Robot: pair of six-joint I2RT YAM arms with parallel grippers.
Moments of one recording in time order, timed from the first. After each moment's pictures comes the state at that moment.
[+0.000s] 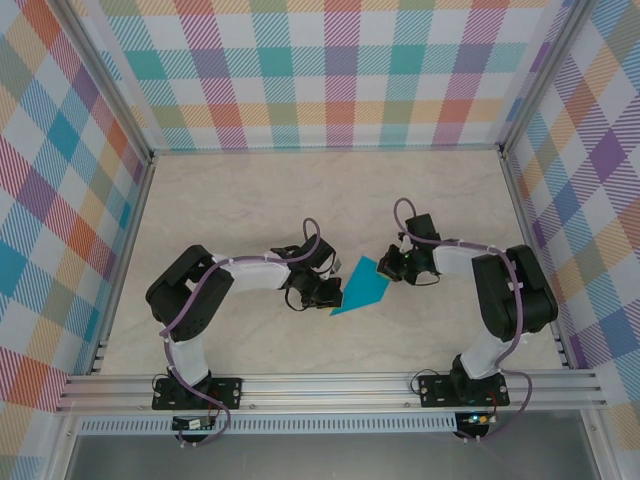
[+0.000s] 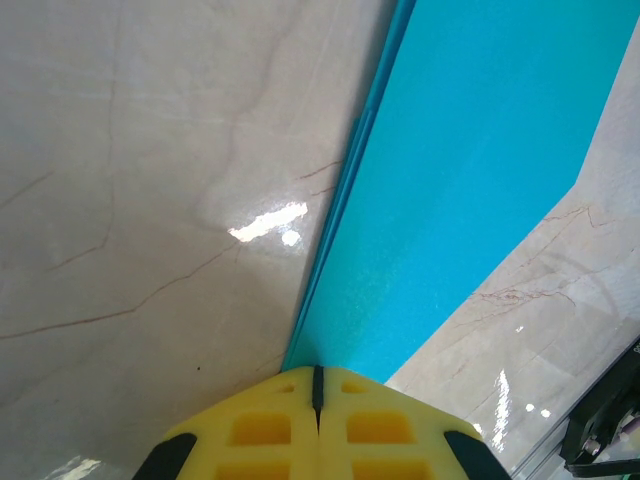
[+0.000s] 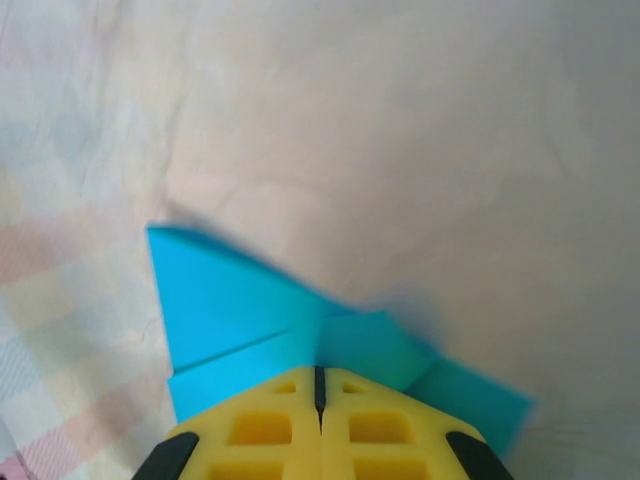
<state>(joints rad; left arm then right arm) -0.78 1.84 1.01 -0.35 0.45 -0.71 0.27 1.68 0.78 -0.23 -0.45 0.74</state>
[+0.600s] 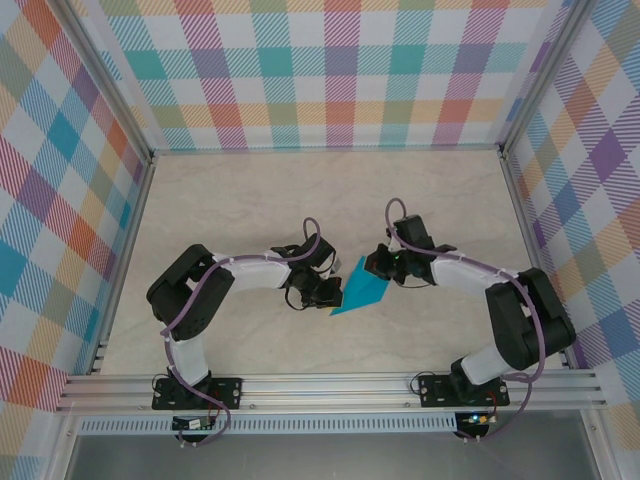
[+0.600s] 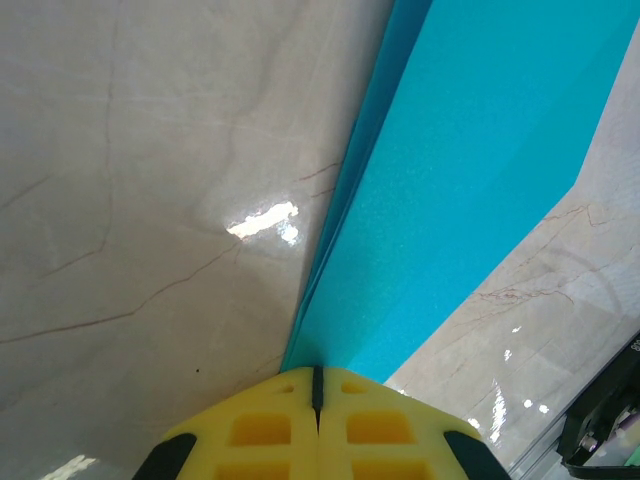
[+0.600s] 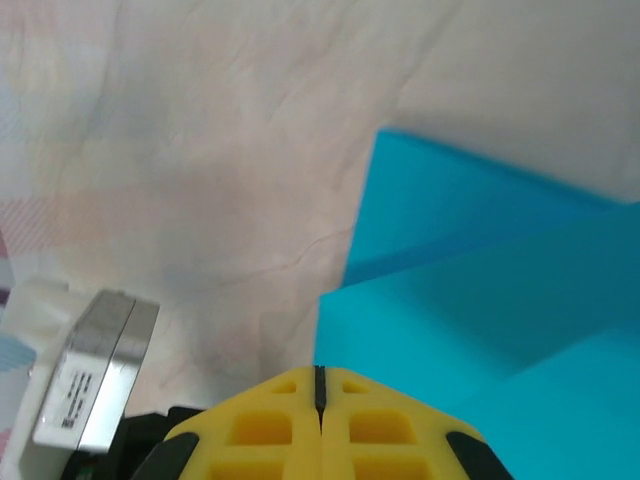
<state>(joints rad) -0.77 1.84 1.02 -0.35 0.47 -0.70 0.46 1.51 0.74 -0.17 -0.44 0.83</state>
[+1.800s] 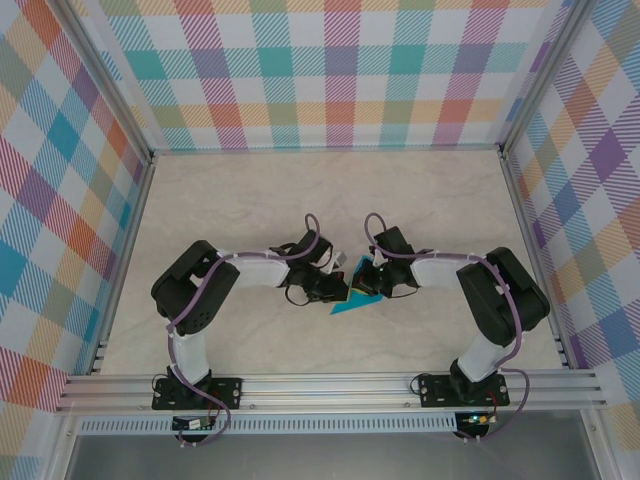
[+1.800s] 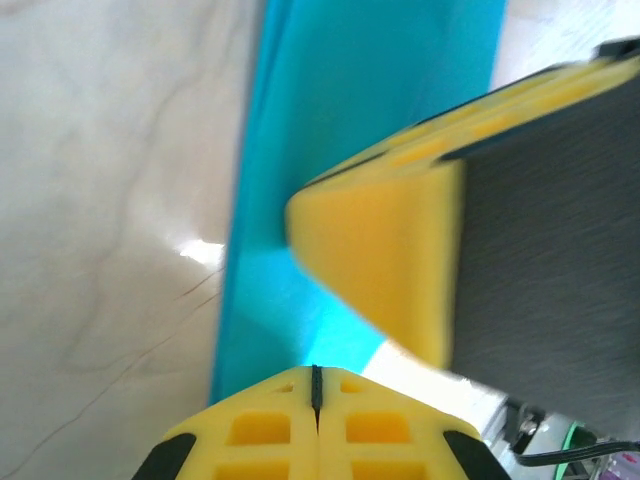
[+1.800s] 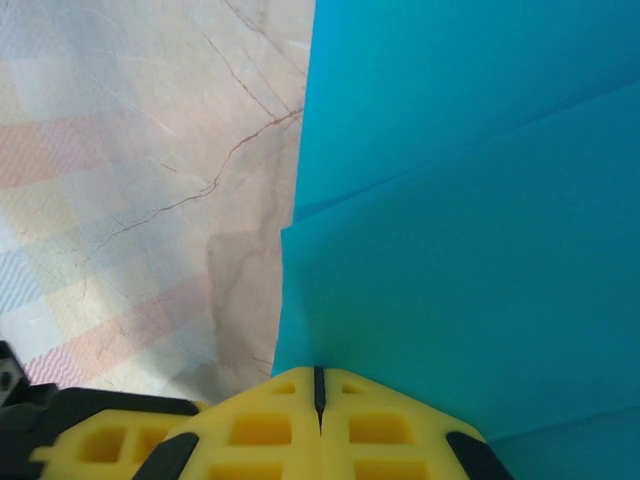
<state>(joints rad) -0.74 1.88 0.98 -0.16 0.61 -0.67 0.53 1.68 0.74 -0.14 -0.48 0.87</state>
